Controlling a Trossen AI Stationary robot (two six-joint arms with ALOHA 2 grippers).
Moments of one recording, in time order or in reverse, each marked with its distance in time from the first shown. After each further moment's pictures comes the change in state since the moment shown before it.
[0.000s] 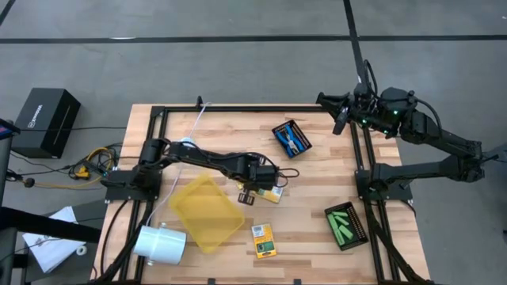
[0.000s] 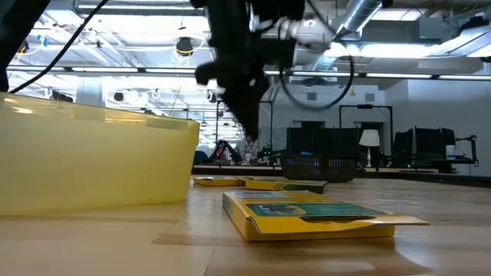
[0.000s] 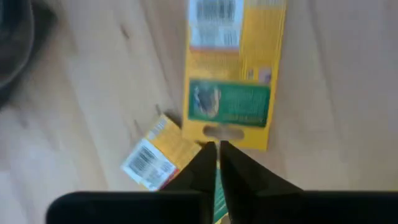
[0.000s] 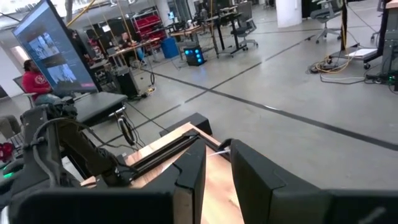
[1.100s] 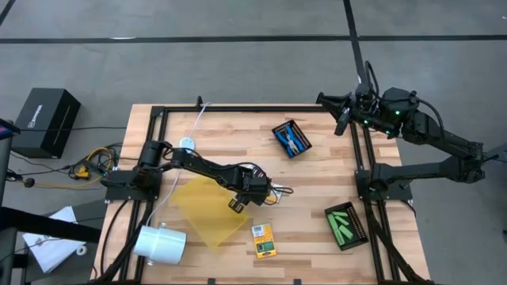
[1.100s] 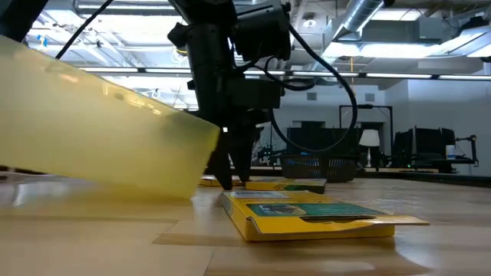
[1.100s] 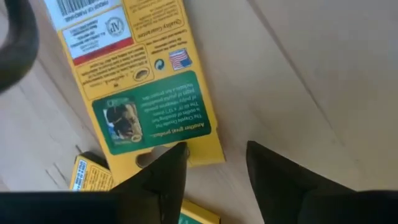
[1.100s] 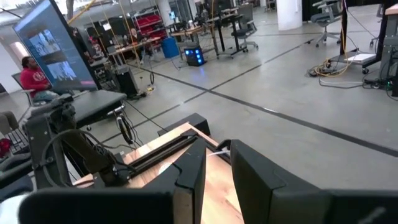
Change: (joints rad) left arm -0.035 0.005 -0.252 0.264 0.051 0.276; right arm -0.005 -0.013 0.000 -0.015 -0.008 -0.026
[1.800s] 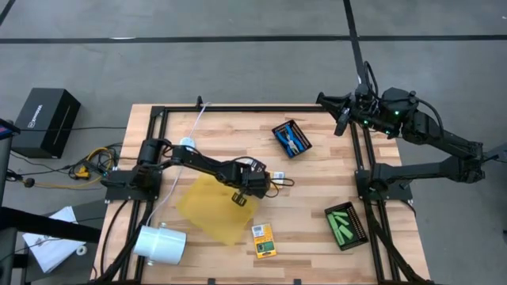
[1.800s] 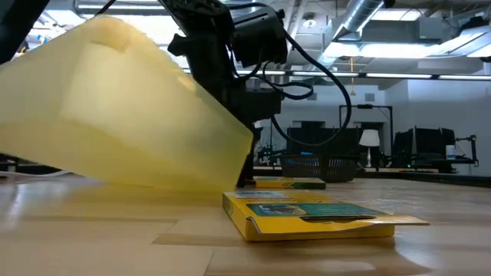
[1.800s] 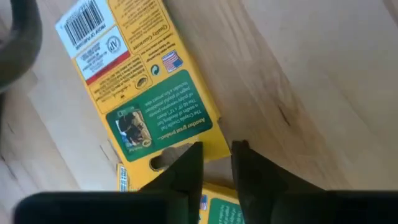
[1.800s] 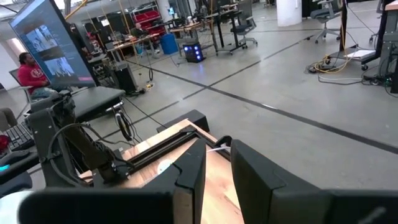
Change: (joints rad) left arm 0.044 -0.020 -0.055 0.116 -0.124 0.023; right arm 0.000 0.000 0.000 -0.011 0.000 0.003
